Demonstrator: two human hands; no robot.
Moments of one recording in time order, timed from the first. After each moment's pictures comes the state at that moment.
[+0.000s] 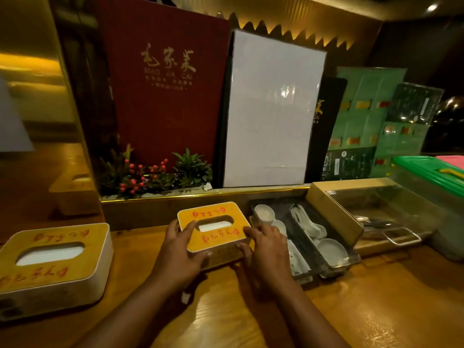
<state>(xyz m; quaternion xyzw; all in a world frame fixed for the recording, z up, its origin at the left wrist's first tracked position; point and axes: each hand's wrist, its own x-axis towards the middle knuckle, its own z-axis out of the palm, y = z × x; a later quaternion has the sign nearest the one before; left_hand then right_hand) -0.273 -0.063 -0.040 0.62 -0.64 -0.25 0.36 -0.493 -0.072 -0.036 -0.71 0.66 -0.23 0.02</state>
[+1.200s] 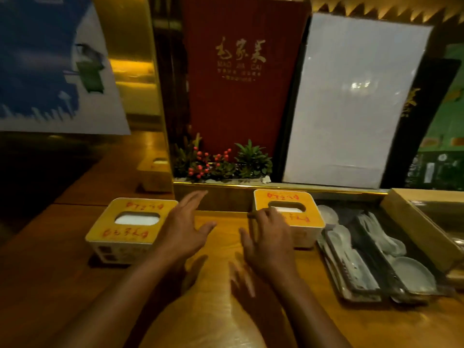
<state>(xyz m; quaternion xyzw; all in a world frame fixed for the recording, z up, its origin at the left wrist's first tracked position) -0.184 -0.039 0.003 0.67 -0.64 -0.11 0.36 -0.390 -0.055 -0.005 -0.77 0.55 -0.33 0.07</state>
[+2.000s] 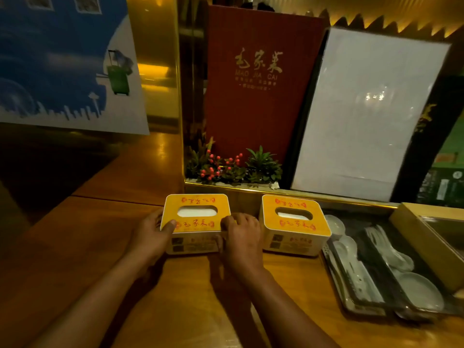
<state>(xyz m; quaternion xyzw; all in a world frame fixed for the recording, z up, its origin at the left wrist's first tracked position) -0.120 -0.012 -0.029 0.71 -0.37 -0.29 0.52 -0.322 -0.064 -0.027 -0.83 0.49 -0.25 0.04</state>
